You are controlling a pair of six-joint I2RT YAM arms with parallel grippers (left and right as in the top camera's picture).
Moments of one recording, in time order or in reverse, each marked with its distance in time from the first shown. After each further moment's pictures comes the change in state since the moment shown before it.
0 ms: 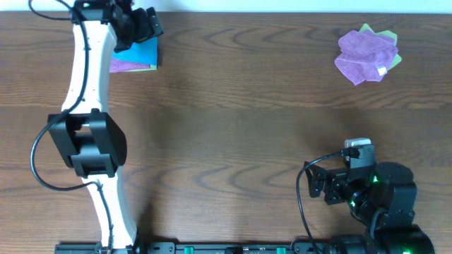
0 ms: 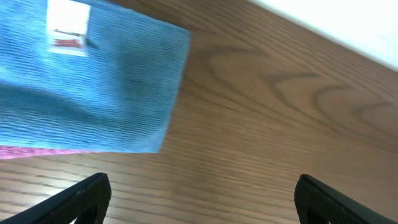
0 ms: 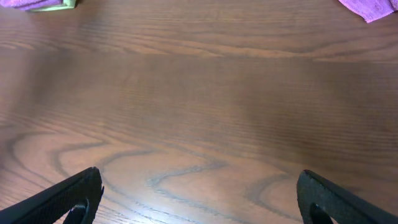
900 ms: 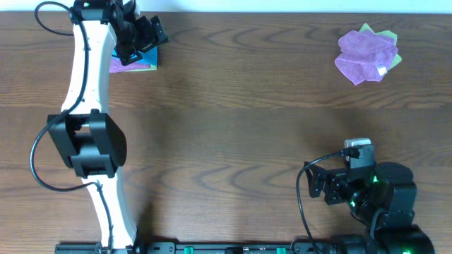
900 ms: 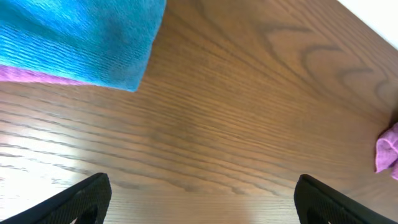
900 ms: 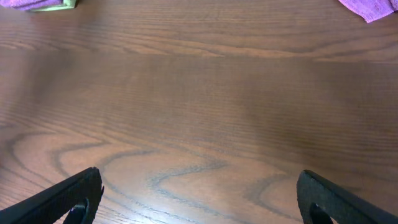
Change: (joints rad) left arm 0.003 -0.015 0.003 -0.158 0.106 -0.055; right arm 0.000 0.000 0.000 0.000 0.000 0.000
